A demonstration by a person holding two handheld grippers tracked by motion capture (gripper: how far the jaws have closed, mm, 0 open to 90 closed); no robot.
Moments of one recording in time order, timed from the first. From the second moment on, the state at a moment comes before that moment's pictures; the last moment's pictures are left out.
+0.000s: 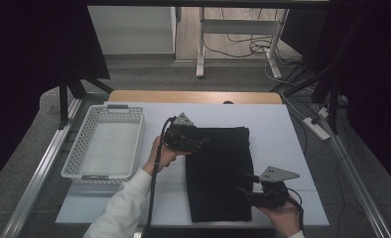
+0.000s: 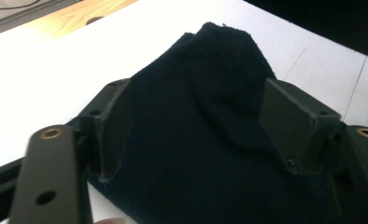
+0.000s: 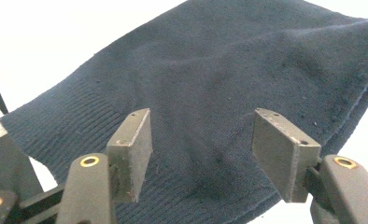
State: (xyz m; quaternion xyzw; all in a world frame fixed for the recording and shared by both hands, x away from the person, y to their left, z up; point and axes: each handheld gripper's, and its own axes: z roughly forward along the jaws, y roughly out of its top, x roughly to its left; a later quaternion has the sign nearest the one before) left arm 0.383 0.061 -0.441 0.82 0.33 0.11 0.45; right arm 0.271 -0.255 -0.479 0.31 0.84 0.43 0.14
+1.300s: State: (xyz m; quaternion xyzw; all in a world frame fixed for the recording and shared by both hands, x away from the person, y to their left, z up) left arm 0.368 0.081 -0.451 0.83 0.36 0.10 0.41; right arm 0.268 -0.233 -0.465 0.17 0.90 0.38 0.09
